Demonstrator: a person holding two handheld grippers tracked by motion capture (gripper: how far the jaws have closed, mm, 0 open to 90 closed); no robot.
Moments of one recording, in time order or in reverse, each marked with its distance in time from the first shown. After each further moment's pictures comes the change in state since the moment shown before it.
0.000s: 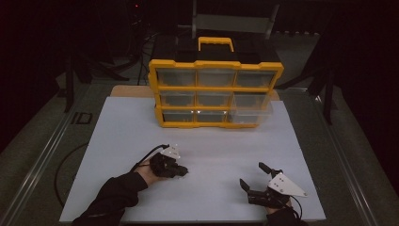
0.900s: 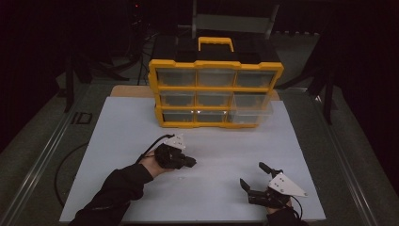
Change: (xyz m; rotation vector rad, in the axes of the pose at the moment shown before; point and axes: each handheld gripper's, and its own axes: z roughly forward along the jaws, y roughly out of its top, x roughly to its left) left arm -0.006 0.048 -0.022 -0.093 -0.029 0.032; right arm 0.000 0.000 0.000 -0.004 -0.003 0.002
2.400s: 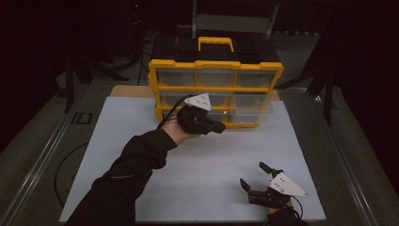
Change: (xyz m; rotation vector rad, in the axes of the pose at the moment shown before) left arm -0.002 0.143 -0.034 -0.162 -0.008 0.111; right arm -0.001 0.001 -0.001 -0.006 0.002 -0.002
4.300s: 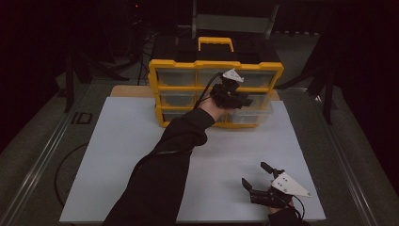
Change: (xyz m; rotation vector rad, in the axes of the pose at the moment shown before) left arm 0.053 0.058 0.076 -0.071 0.172 -0.140; right arm -0.004 -0.001 -0.003 -0.011 0.006 0.030
